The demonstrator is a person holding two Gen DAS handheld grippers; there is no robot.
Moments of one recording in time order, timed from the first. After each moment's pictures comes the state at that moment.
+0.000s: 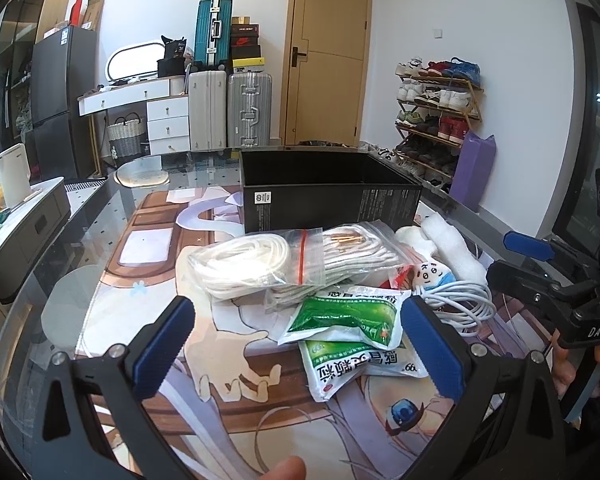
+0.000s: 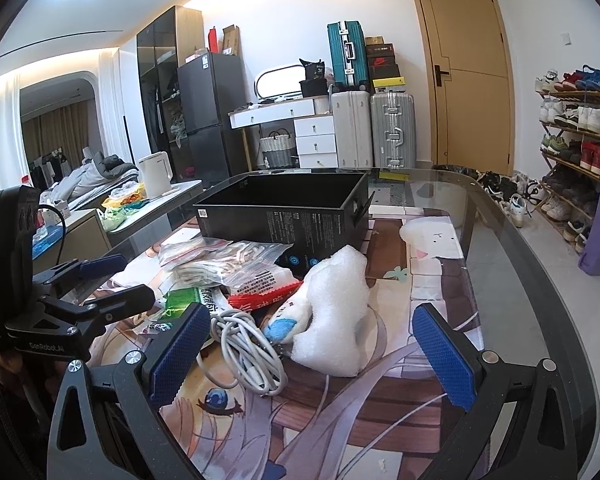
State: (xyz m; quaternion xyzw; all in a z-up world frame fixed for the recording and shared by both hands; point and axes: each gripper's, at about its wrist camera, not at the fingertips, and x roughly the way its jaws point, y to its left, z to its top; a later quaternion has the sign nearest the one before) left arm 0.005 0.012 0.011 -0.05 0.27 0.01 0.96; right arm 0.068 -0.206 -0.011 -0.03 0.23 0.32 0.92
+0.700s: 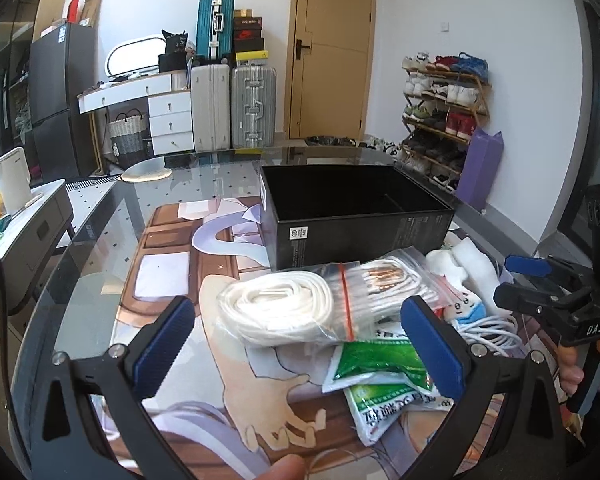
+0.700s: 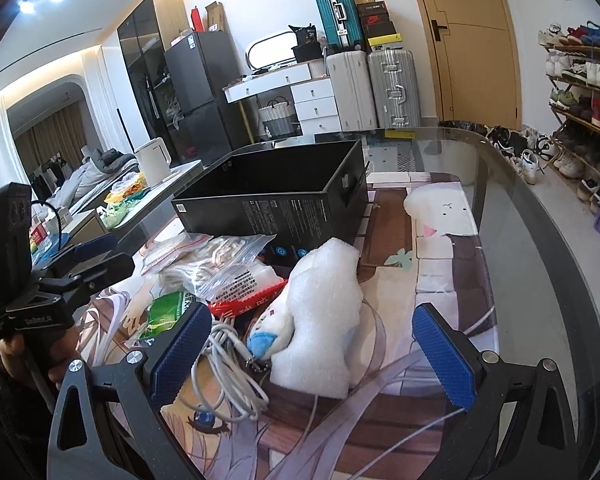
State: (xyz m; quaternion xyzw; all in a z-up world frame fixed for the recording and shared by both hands) left arm 0.037 0.041 0.029 -0.04 0.29 0.01 0.96; right arm 0.117 -0.198 -0.014 -0.02 0.32 0.33 0.89
